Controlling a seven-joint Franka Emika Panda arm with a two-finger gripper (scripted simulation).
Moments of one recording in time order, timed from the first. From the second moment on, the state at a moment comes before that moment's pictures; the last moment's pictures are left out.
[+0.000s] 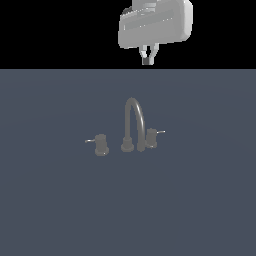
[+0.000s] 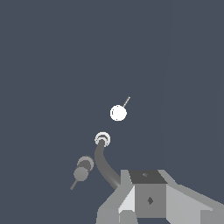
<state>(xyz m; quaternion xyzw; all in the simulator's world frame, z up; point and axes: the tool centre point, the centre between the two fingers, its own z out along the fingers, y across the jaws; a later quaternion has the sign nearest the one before) -0.001 -0.055 0.307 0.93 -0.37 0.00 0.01</state>
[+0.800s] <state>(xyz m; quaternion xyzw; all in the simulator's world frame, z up) 0.063 -0.093 0.150 0.84 -0.54 0.00 0.00</state>
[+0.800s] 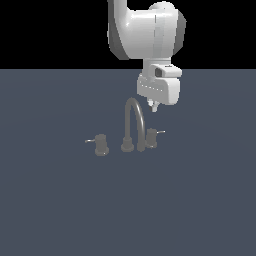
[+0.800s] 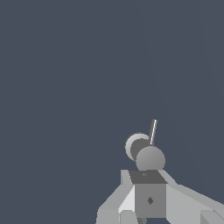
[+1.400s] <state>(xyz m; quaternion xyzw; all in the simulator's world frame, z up) 0.074 -0.109 0.072 0.79 -0.61 0.00 0.00</state>
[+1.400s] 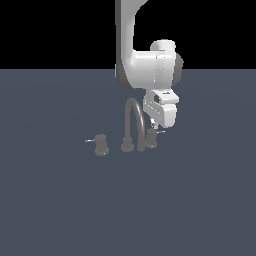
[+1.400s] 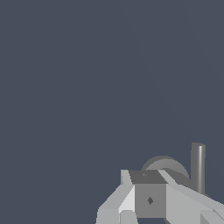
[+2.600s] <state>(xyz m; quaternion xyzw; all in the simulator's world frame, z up) 0.049 -0.130 0.063 0.79 -0.61 0.01 -0.01</state>
